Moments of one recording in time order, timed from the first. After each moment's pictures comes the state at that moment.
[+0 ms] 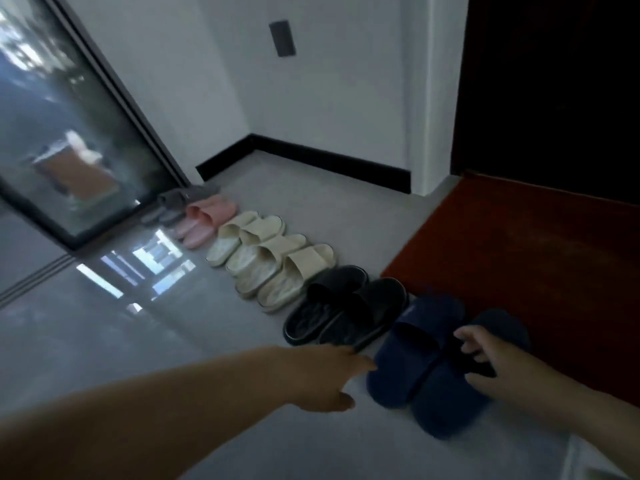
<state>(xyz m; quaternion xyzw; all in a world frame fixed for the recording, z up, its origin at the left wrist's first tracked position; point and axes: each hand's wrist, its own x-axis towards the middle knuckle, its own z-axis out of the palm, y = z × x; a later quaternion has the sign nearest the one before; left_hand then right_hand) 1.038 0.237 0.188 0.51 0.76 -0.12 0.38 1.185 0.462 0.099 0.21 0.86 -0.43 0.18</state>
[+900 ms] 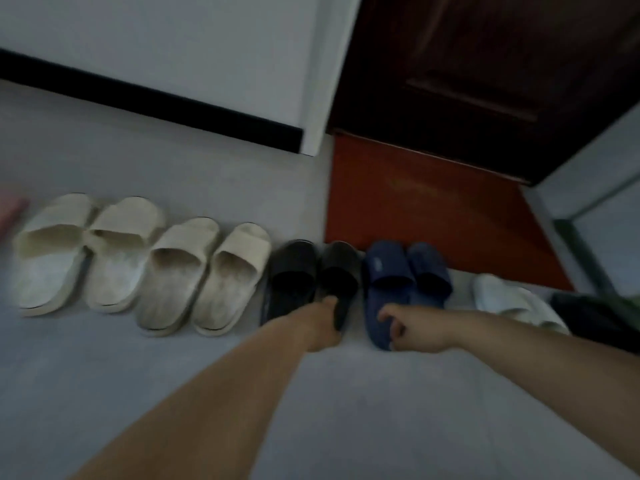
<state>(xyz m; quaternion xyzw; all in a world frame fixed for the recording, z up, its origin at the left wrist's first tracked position) 0.857 0.209 0.083 0.30 0.71 0.23 0.59 1.029 0.279 0.135 0.42 0.79 -0.29 0.32</state>
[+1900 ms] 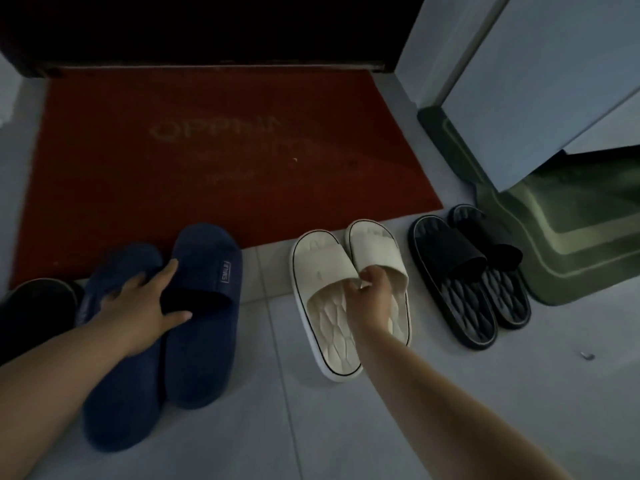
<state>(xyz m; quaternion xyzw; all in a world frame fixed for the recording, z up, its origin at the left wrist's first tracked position) 1.045 0.433 0.021 0.55 0.76 -0.10 0.33 1.334 0.454 -0.022 0.81 0.37 -0.34 -0.31</state>
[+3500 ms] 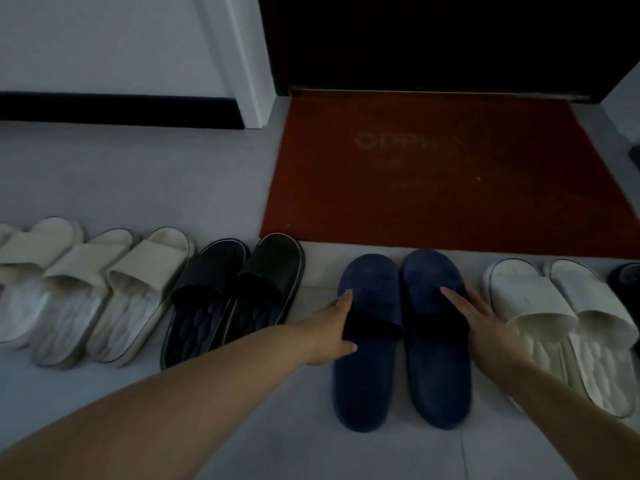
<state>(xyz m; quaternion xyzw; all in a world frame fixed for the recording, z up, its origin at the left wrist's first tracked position) 1.007 0.332 0.037 0.59 0.66 -0.02 0.47 1.266 0.410 -0.022 0.57 0.78 -0.27 0.03</state>
